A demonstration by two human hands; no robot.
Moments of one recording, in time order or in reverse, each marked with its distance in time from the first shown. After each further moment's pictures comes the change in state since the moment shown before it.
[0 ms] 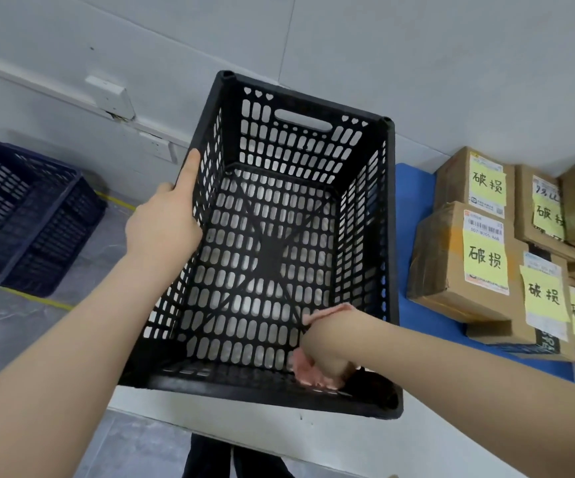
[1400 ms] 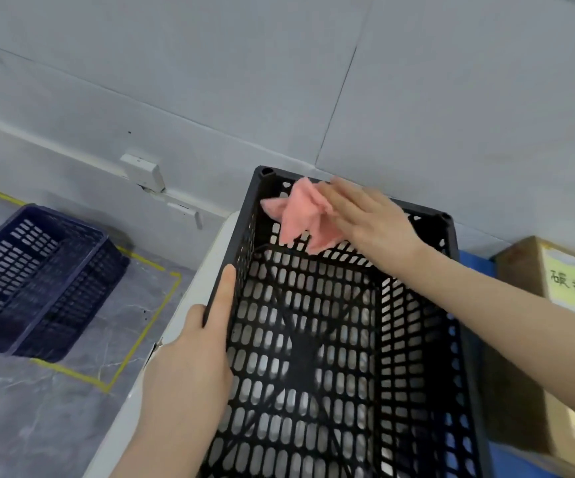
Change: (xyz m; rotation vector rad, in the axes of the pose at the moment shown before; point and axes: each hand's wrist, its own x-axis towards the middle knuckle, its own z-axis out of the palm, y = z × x) left_hand -0.001 0.001 0.008 0.126 -0.031 -0.052; right_hand 0.050 0.180 -0.196 -0.696 1.603 0.099
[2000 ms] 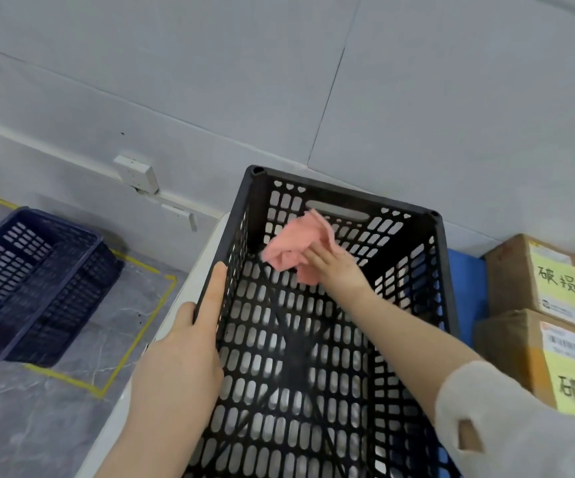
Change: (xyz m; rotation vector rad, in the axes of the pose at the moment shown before) left_hand 0.000 0.000 0.000 -0.019 0.036 0.004; right_hand -0.029 -0.076 0.081 -0.039 -0.765 0.046
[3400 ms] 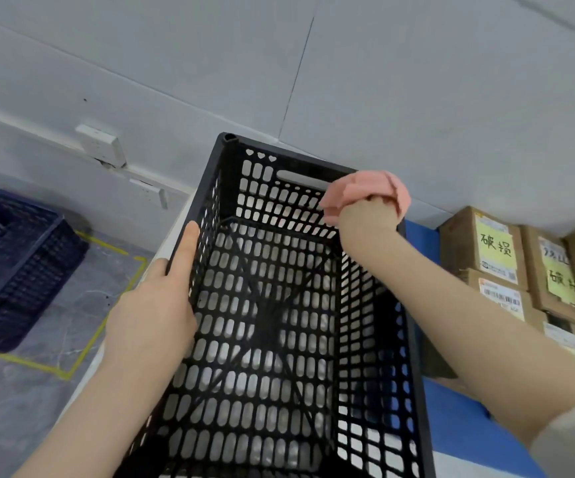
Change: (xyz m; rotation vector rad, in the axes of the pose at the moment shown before) left_hand -0.002 0.004 -0.008 -0.062 -0.002 -0.002; right_hand -0.068 0.060 -0.076 0.378 -0.053 0.713
